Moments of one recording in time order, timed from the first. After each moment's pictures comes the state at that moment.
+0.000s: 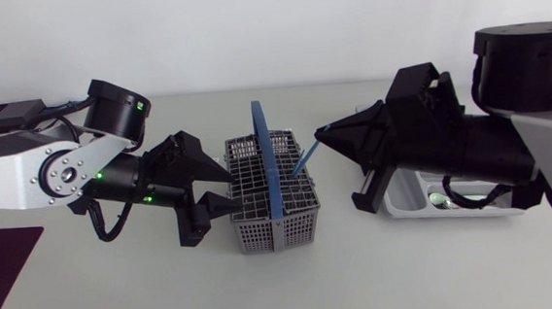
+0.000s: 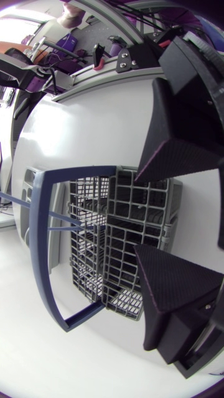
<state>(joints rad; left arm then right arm) -0.39 1.45 0.87 -0.31 0.59 0.76 0.50 1.08 0.71 0.04 -0.36 -0.39</state>
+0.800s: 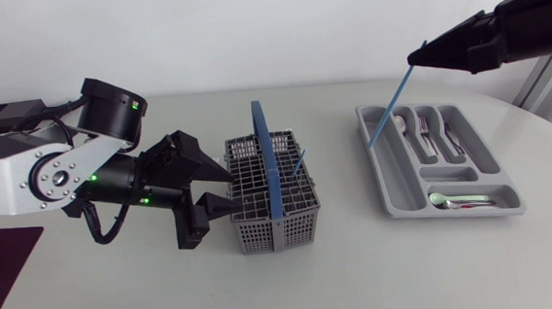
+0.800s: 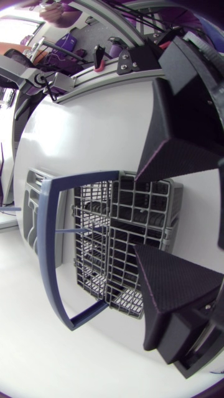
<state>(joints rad) -0.40 1.42 0.86 -0.32 0.59 0.75 0.00 1.28 1.32 -0.75 -0.66 -0.44</state>
